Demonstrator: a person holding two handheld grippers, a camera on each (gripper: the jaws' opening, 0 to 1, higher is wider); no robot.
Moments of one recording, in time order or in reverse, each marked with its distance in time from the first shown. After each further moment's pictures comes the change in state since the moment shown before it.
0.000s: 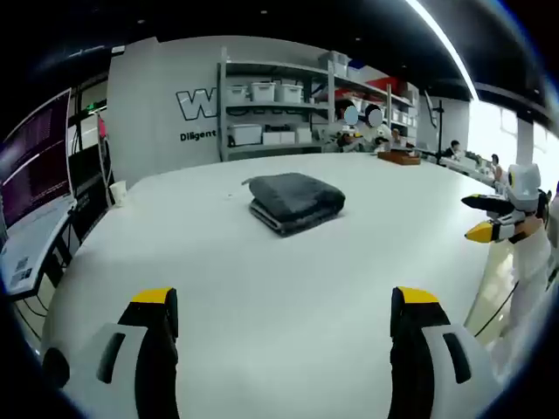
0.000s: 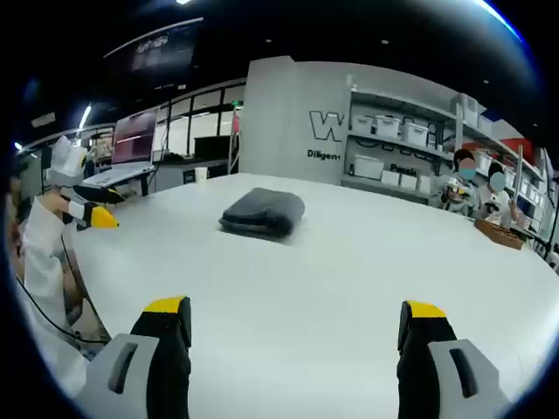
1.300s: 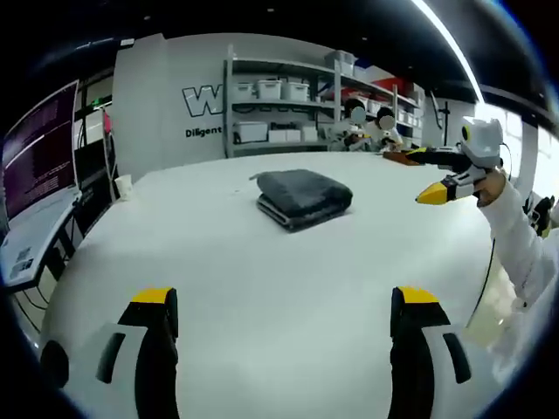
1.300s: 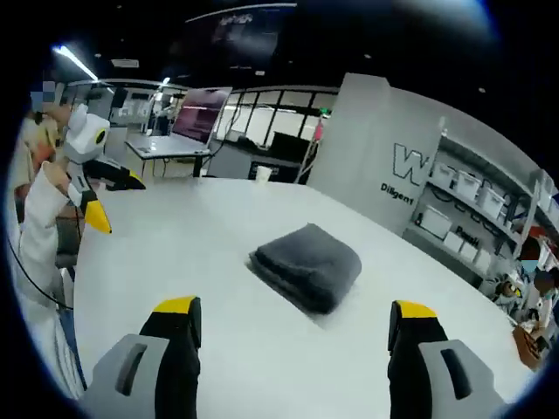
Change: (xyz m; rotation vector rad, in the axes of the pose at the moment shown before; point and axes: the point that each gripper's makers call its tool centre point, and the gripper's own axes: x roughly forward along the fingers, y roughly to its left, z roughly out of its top) left arm -0.001 0.012 -0.008 -0.023 0.008 0.017; right arm 0.126 0.060 0.099 -0.379 -0.070 0.352
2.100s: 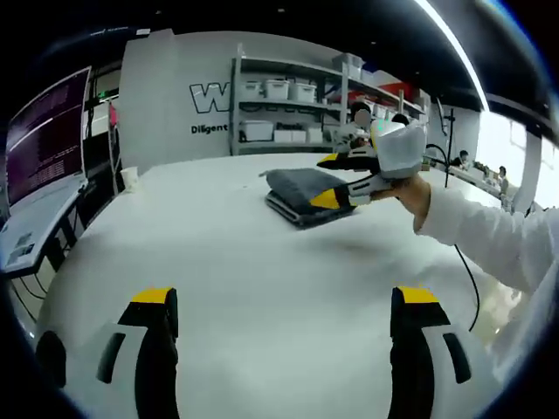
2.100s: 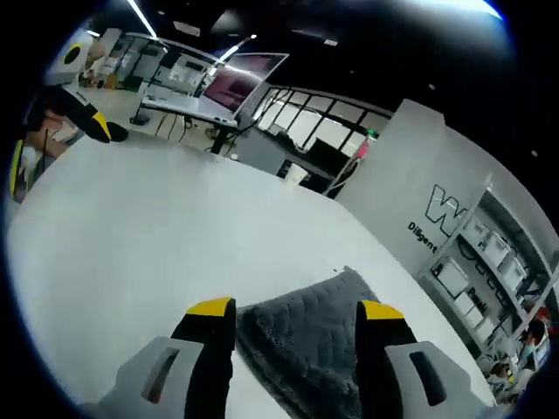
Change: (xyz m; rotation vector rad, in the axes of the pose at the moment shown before) left arm -0.001 0.016 -0.007 -0.043 -0.001 0.014; right arm 0.180 0.028 0.013 -0.296 -0.004 0.050
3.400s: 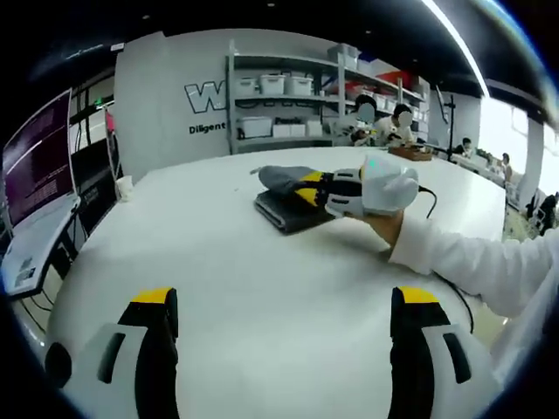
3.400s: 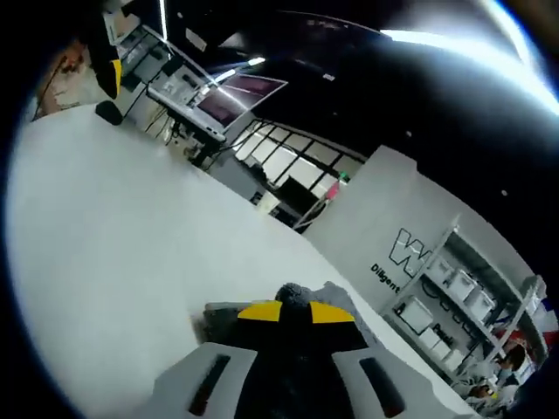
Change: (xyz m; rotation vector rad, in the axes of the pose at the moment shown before) left arm 0.009 -0.039 0.017 0.057 0.033 0.032; right arm -0.019 -0.024 -0.009 -0.084 -0.229 -0.233
